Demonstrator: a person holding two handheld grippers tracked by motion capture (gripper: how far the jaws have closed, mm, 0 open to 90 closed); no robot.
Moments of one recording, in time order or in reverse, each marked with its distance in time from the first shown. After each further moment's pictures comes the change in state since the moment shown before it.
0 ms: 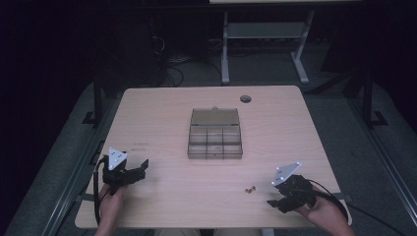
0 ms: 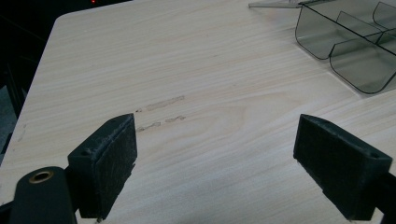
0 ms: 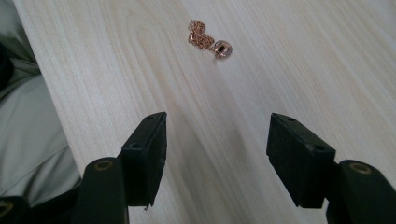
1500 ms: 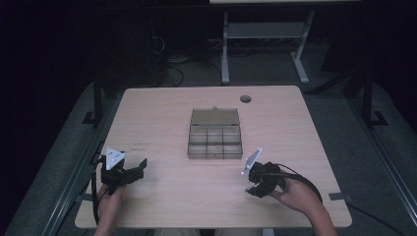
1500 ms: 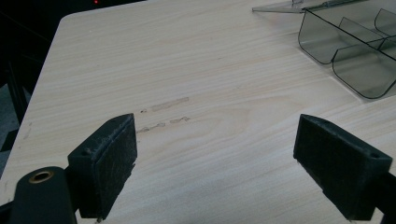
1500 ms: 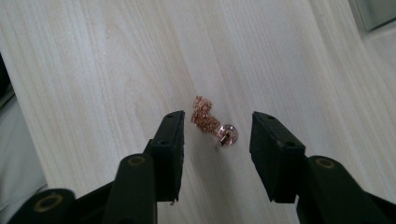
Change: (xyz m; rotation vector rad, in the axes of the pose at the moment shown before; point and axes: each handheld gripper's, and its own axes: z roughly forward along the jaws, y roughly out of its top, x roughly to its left) left arm 0.004 0.000 -0.003 -0.008 0.003 -0.014; right arm -0.002 0.076 0.032 0.155 0.051 -0.104
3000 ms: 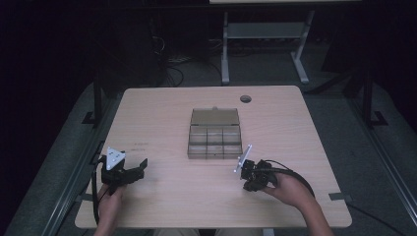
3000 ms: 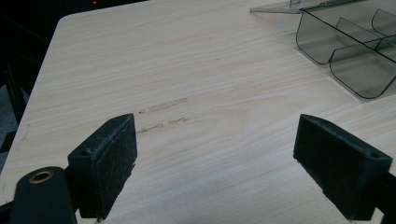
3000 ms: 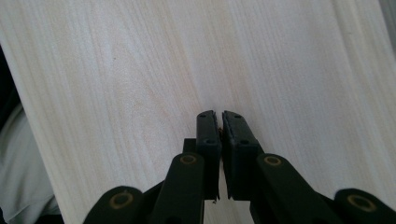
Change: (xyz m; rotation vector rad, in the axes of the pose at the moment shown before) left arm -0.001 0.000 0.000 -0.004 -0.005 0.000; right arm -0.005 0.018 0.010 0.056 0.070 0.006
